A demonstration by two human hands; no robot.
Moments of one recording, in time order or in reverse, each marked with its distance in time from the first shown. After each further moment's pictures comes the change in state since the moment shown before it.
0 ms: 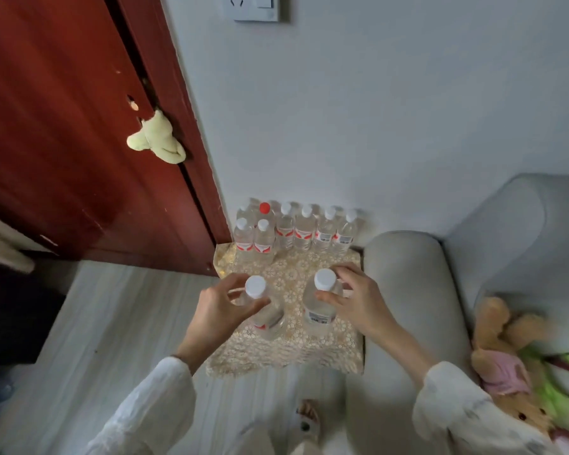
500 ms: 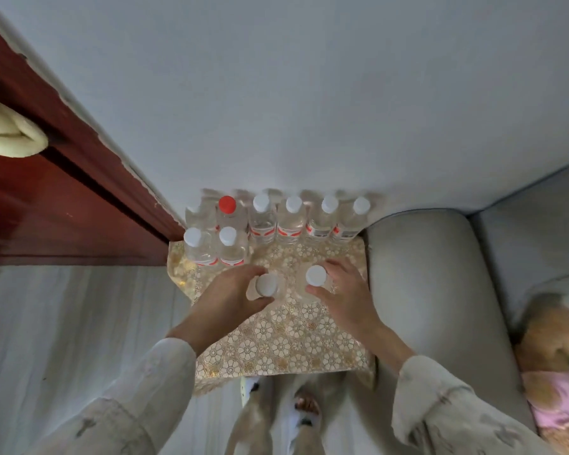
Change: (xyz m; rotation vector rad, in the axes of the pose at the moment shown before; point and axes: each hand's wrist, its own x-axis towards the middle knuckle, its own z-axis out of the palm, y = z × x) left_hand 0.222 -0.087 0.089 0.353 -0.408 0.096; right_hand 0.146 0.152 0.080 -0.059 0.048 0.350
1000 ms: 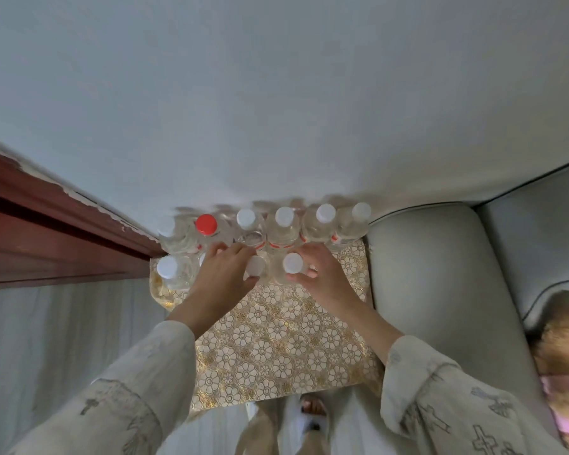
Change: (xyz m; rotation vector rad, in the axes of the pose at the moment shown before) left_hand 0.097 -0.028 0.007 0.407 0.010 0.150; right_hand 0.076 0.006 0.022 0.220 -0.125 0.059
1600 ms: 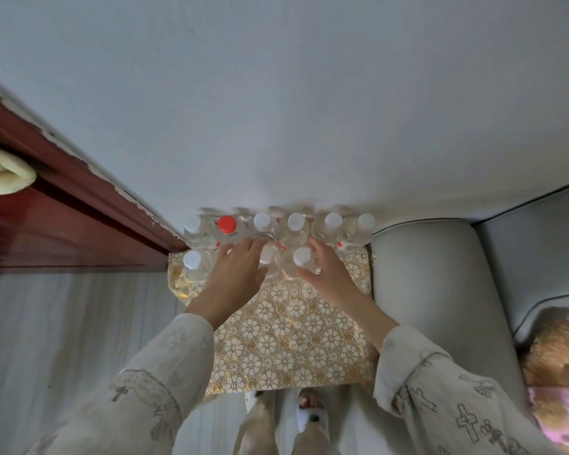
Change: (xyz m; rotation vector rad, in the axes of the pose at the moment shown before) left_hand -0.020 0.019 -0.031 -0.040 0.000 -0.069; right_hand -0.002 -0.026 -0.006 -0.118 -0.062 0.116
